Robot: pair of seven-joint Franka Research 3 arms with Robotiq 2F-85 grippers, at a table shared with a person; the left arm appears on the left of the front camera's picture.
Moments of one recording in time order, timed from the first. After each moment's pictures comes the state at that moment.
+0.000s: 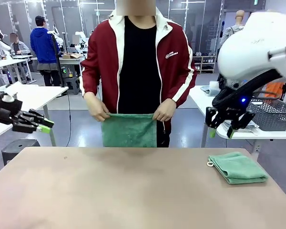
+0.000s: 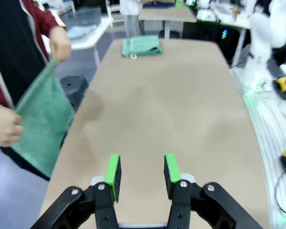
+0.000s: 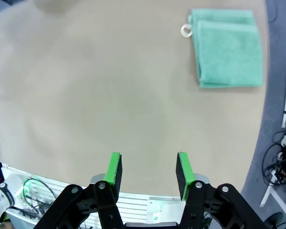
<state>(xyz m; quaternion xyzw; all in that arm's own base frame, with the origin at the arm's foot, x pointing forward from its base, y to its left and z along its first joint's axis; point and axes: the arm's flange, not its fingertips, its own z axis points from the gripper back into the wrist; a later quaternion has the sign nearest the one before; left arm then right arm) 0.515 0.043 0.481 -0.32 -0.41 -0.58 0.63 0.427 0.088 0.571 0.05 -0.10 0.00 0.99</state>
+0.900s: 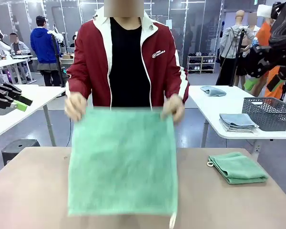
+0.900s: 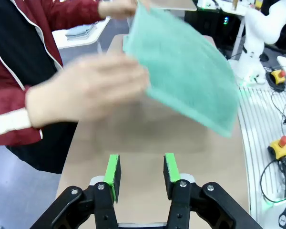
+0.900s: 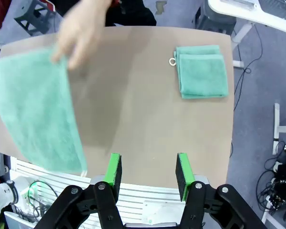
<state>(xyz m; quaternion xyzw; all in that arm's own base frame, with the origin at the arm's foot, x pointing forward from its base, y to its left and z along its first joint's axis) 0.482 0.064 0.569 -0.29 -0.39 -0.60 0.64 0.315 0.058 0.710 0.06 -0.22 0.01 0.97</state>
